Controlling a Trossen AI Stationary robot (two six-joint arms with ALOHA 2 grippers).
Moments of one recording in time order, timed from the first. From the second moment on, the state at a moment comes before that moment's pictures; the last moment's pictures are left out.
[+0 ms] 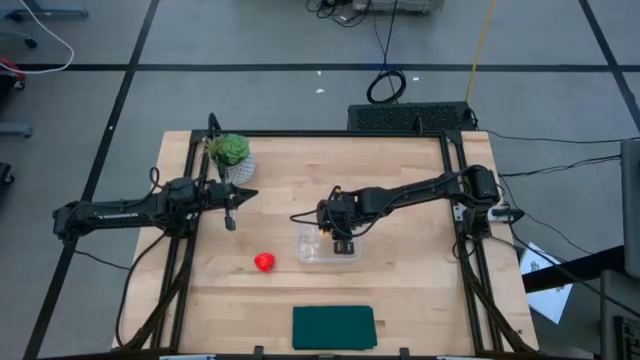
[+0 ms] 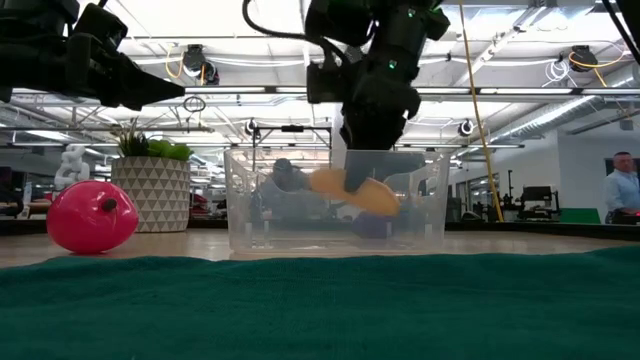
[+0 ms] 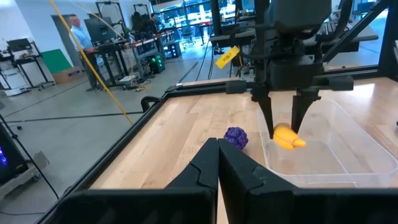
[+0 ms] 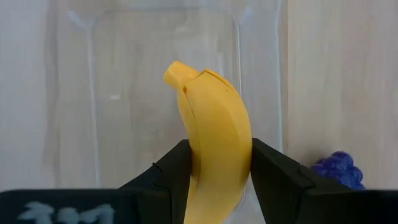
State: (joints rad) left arm 0.18 0.36 0.12 0.18 -0.01 0.18; right arm 0.05 1.91 1.39 -0.69 0.05 0.04
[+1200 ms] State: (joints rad) left arm 0.18 0.35 0.12 0.17 -0.01 0.18; right arm 0.05 1.95 1.33 -0.60 0.00 -0.04
